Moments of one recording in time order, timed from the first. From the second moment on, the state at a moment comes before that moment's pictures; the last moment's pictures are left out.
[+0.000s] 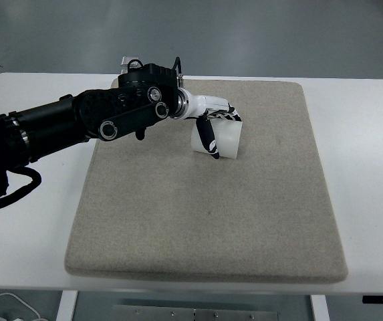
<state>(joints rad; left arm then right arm) -1.33 0.06 -0.06 -0.77 0.90 -0.30 0.21 0.03 0.00 -0.06 0.14 -0.01 -0.01 -0.12</state>
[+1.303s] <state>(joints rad) -1.24 0.15 -0.43 -0.60 0.54 -0.45 0.00 0.03 0.00 -0.06 0.14 -0.01 -0.01 -0.12</state>
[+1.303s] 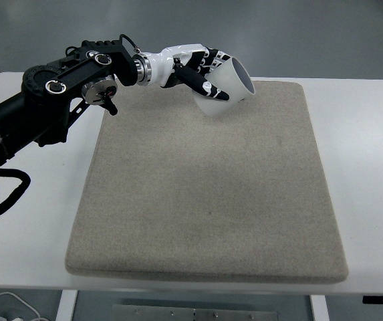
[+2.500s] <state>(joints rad) -0.93 0.14 -0.60 -0.45 0.54 -0.53 -0.61 0.03 0.00 -0.06 0.14 -0.01 -0.01 -0.12</state>
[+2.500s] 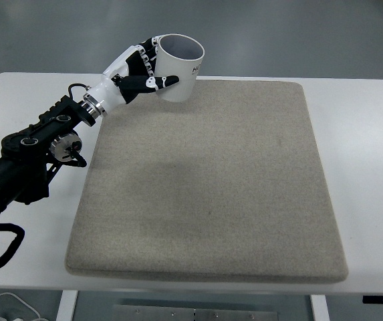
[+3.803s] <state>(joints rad) -0.84 0.02 -0.60 -0.36 0.52 -0.39 -0.61 0.03 0.00 -0.06 0.14 -0.01 0.00 -0.12</state>
